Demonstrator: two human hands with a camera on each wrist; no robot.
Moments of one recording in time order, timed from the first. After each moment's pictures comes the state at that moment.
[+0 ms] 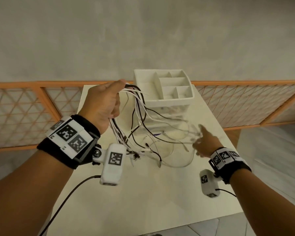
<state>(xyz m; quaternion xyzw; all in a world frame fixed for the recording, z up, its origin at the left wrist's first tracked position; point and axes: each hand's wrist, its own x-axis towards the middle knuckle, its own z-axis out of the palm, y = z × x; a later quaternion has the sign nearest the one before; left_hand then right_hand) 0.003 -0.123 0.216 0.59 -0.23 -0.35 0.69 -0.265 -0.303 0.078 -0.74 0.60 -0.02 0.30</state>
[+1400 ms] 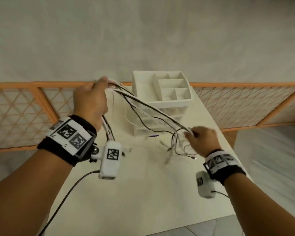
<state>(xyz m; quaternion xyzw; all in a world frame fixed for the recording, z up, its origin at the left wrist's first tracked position) 0.027 -0.131 0.204 0.62 -0.16 -0.24 0.73 -0.252 -0.283 0.097 -0.84 0.47 -0.20 0.16</state>
